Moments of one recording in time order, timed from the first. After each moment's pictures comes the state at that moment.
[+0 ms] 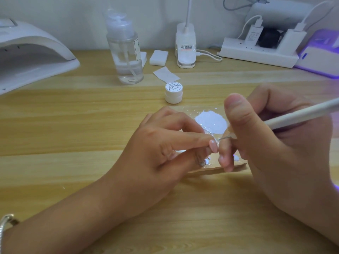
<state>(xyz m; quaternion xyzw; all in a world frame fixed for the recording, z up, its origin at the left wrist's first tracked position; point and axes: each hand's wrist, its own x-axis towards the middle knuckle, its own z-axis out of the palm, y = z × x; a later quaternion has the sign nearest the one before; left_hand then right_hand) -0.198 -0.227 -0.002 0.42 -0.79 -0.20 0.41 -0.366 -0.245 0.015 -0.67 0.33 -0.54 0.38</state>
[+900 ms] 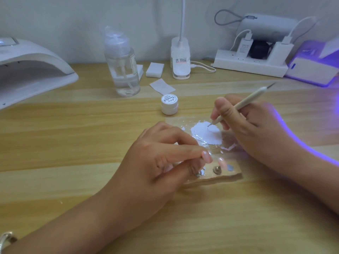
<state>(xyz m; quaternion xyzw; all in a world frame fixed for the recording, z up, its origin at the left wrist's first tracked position) -0.197 -0.228 -0.004 0.43 -0.79 -0.19 0.40 -0.394 -0.308 0.000 -0.75 0.47 -0.39 0.26</state>
